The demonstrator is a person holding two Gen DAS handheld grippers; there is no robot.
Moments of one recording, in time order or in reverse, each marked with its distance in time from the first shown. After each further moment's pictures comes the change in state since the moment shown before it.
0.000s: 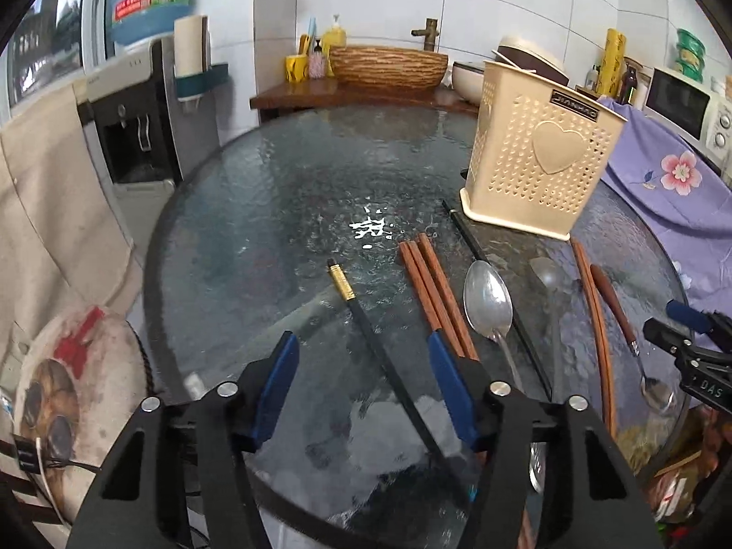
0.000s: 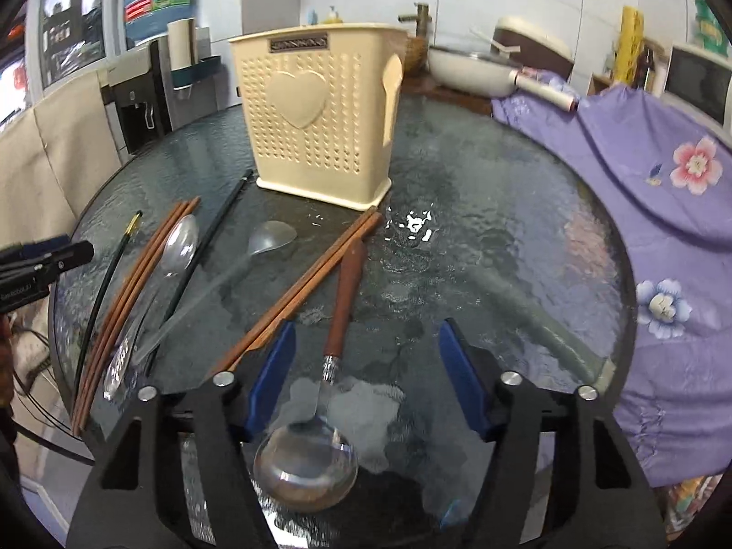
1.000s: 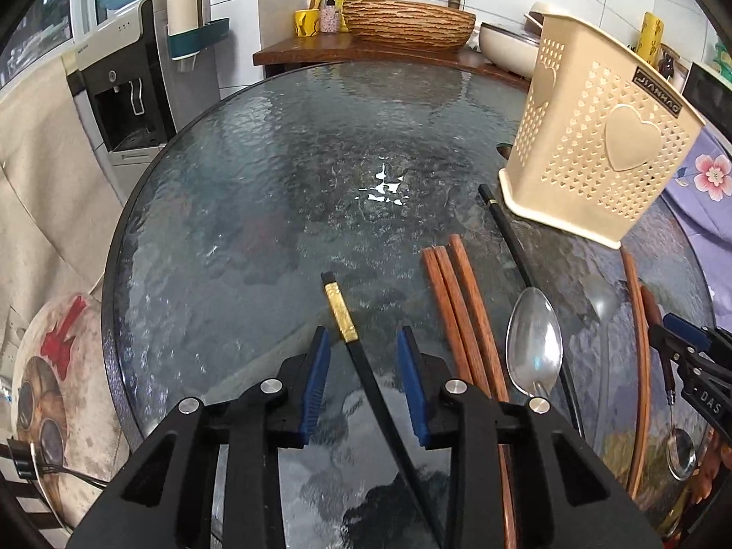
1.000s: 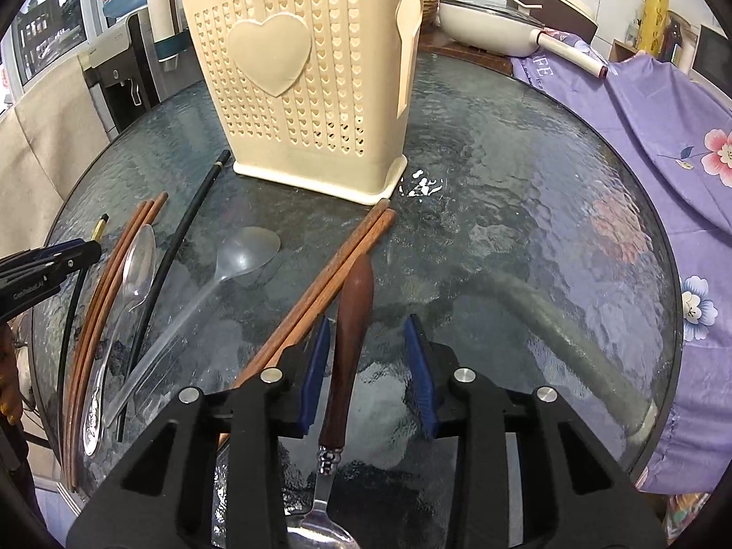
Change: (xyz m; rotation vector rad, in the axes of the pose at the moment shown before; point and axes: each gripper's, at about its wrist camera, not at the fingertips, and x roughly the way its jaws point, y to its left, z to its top) left arm 0.063 -0.001 0.035 -0.034 0.150 0.049; right arm 0.061 0.006 0.034 -0.002 0.125 0.007
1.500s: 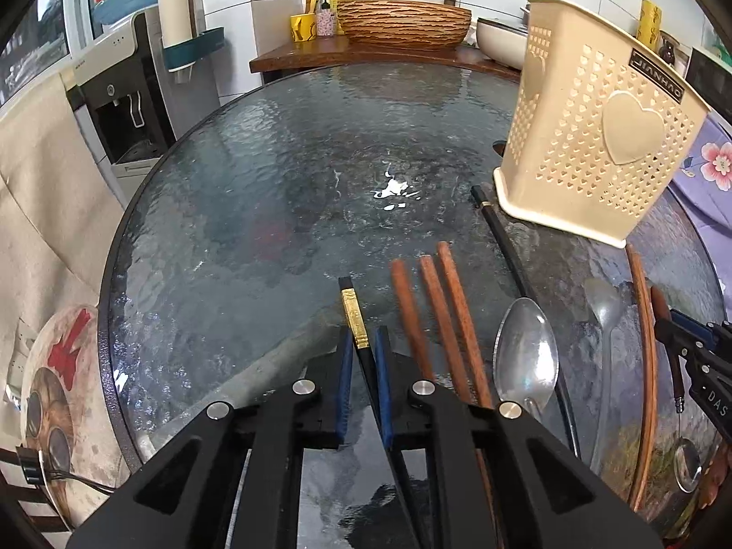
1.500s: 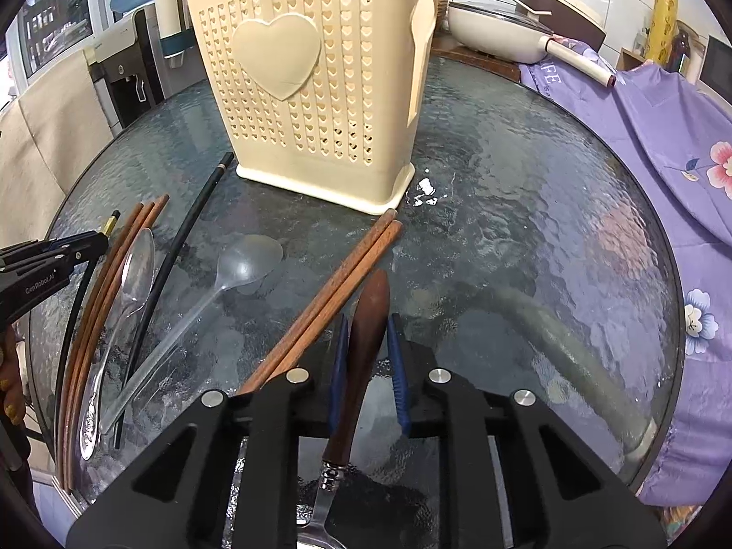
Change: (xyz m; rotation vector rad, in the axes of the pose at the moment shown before) left arm 0.004 -0.021 0.000 0.036 -0.017 0.039; right arm 0.005 0.003 0.008 -0.032 -0.009 0.011
